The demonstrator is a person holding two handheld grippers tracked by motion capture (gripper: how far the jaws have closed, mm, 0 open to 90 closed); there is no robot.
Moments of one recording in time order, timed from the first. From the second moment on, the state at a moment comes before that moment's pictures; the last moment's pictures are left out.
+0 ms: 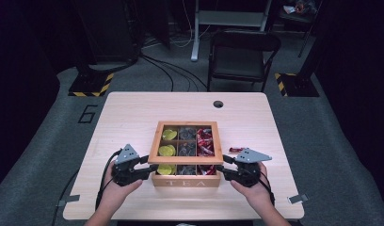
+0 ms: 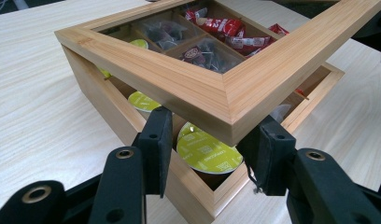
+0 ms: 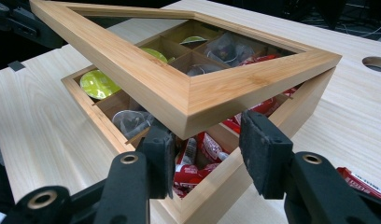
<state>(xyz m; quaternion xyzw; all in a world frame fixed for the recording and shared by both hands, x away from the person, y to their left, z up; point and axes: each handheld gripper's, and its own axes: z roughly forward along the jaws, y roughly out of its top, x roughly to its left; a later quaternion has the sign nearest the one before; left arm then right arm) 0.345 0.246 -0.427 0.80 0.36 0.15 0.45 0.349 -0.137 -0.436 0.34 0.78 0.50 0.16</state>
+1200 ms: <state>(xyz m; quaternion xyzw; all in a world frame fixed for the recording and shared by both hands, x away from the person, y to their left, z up) 0.330 0.244 -0.455 0.81 0.37 0.14 0.44 0.336 -0.136 -0.459 0.34 0.80 0.47 0.13</state>
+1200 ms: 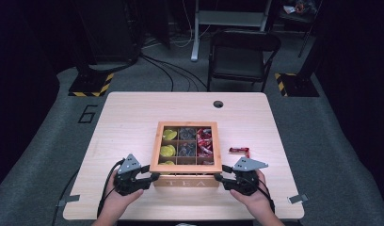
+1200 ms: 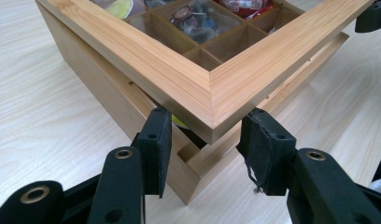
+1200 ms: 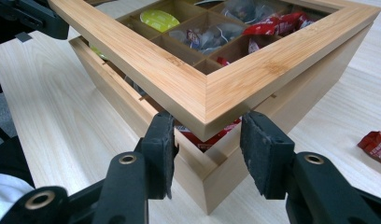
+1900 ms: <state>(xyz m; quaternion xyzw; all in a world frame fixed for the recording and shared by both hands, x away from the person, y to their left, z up) 0.324 0.248 -0.459 0.81 0.38 0.12 0.43 0.332 -0.139 -0.466 0.34 0.81 0.46 0.12</state>
